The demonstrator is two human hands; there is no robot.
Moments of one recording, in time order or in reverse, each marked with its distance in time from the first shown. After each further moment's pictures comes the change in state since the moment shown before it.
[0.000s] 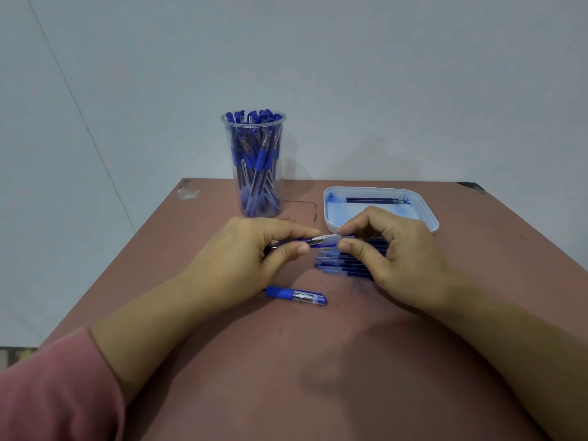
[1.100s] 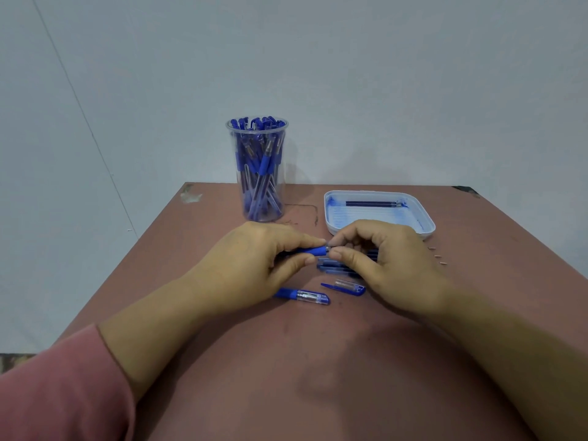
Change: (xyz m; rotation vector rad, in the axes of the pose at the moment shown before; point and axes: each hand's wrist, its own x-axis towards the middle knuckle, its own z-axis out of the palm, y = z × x) left_hand -0.001 0.001 -0.004 0.139 -0.070 0.150; right_hand -0.002 -0.015 0.005 0.031 -0.136 0.147
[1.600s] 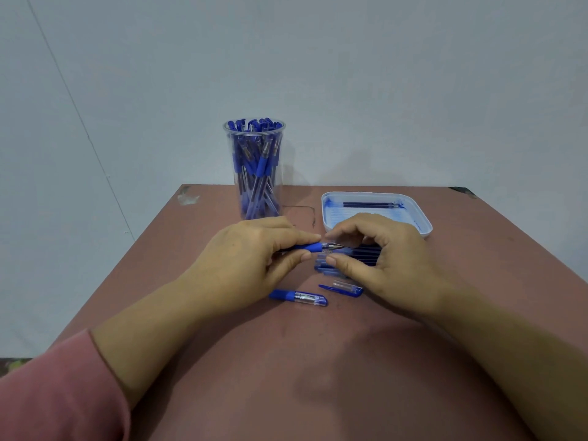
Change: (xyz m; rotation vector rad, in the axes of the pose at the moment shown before) left_hand 0.000 -0.002 -0.002 0.095 0.055 -0.005; right_hand 0.000 0.004 -0.003 -0.089 0.070 -0.114
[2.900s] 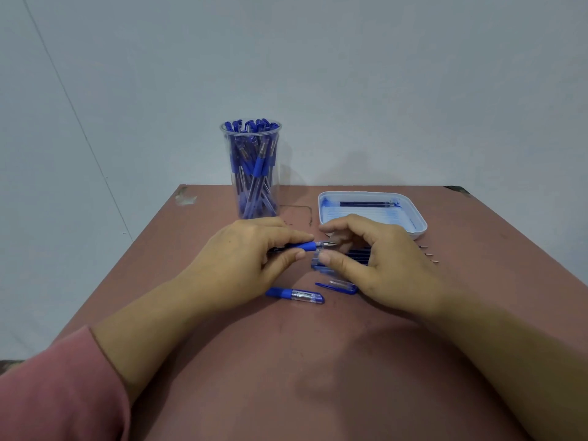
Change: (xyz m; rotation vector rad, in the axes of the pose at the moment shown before) left_hand 0.000 -0.002 0.002 -0.052 -0.015 -0.030; right_hand -0.002 -0.005 0.001 0.042 -0.085 0.141
